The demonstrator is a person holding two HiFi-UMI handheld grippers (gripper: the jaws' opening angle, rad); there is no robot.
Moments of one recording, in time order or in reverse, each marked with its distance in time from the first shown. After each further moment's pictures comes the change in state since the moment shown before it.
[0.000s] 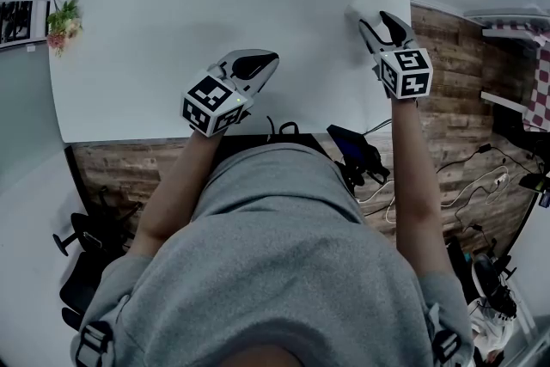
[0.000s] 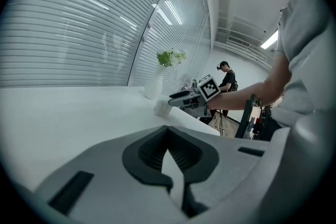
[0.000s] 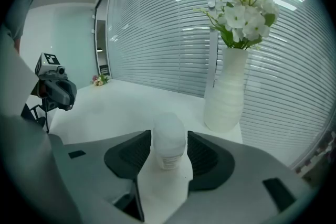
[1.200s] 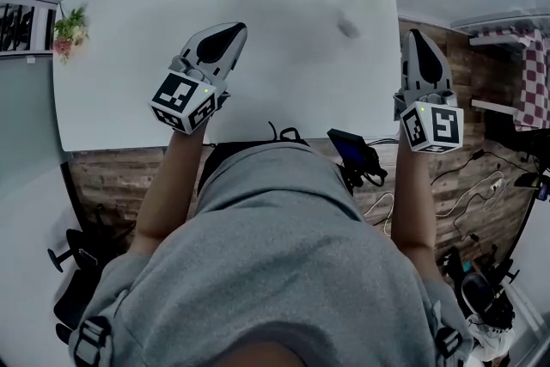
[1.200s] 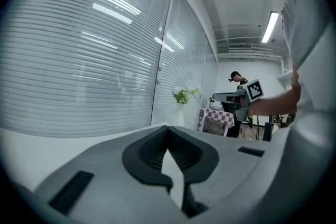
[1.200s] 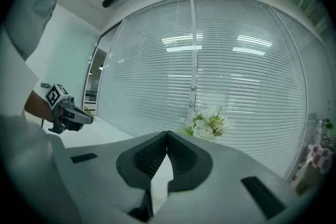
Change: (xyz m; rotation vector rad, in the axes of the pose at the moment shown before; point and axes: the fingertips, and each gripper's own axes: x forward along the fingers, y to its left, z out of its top) left arm -0.077 0.041 0.098 0.142 -0.294 0.224; right arm -0.163 0.013 0.127 -0.039 -0.490 -0.248
